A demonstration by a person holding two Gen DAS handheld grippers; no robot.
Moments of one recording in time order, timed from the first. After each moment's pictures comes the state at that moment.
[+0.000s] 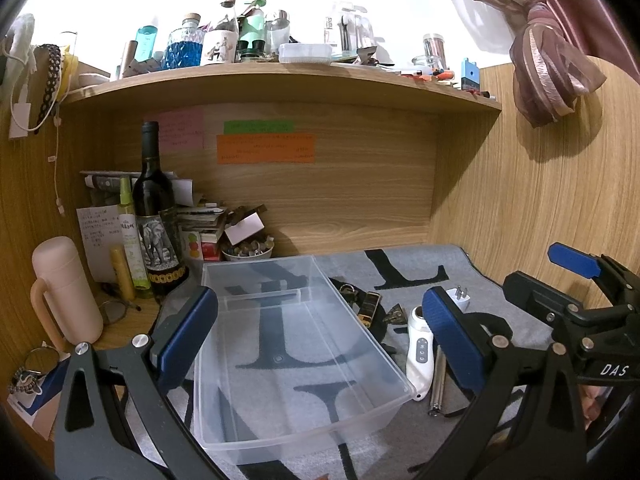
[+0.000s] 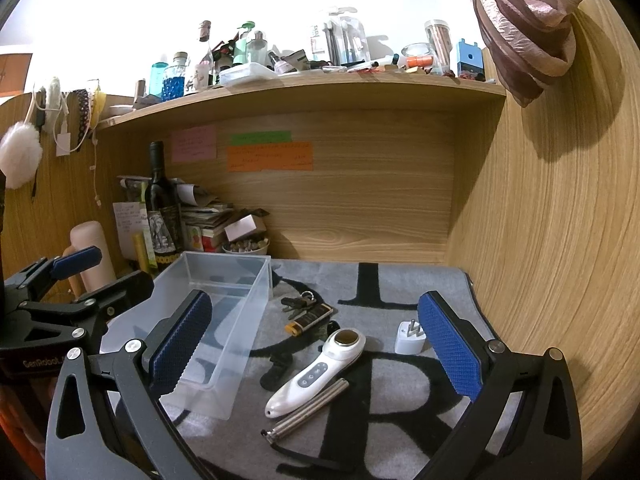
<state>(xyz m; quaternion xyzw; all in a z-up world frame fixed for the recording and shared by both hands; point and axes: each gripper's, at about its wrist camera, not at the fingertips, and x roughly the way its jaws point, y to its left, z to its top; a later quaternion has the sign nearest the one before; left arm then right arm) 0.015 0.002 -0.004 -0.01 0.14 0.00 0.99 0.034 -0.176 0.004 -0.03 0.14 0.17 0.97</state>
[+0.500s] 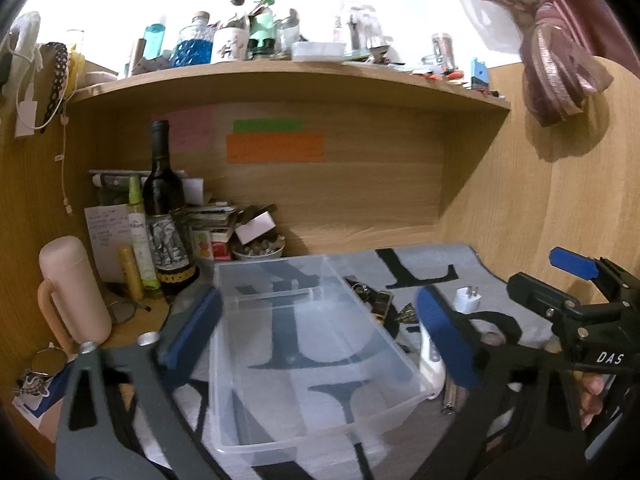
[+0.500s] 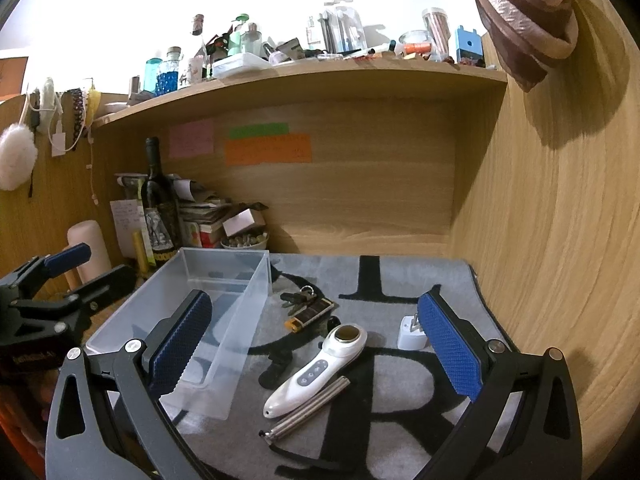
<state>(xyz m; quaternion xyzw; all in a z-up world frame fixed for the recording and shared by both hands) 0.016 0.010 0.000 -0.01 0.15 0.02 0.99 0.043 -0.173 0.000 -0.02 0.16 0.17 0.97</state>
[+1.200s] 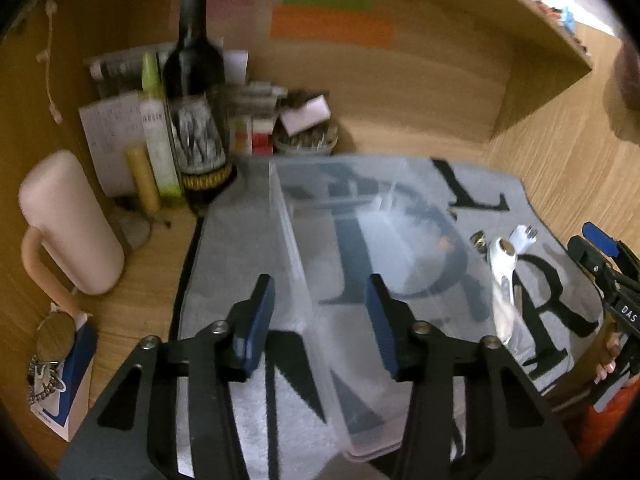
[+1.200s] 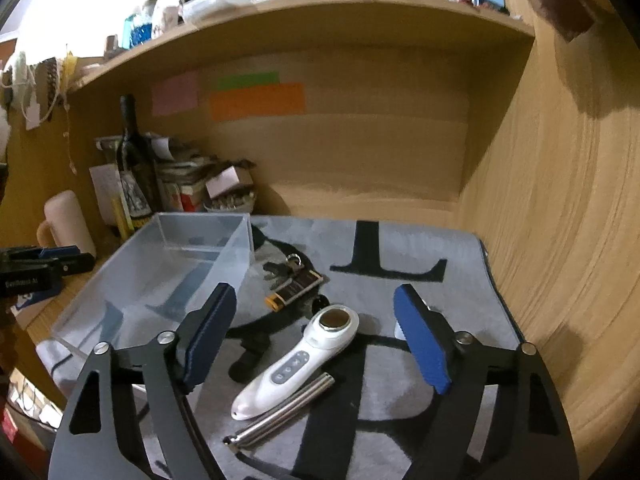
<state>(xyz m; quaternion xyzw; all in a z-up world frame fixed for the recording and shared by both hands) 0.084 0.104 -0.032 -0.06 0.37 0.02 0.93 0.100 -0.173 -0.016 -0.05 0.24 0.18 0.95</state>
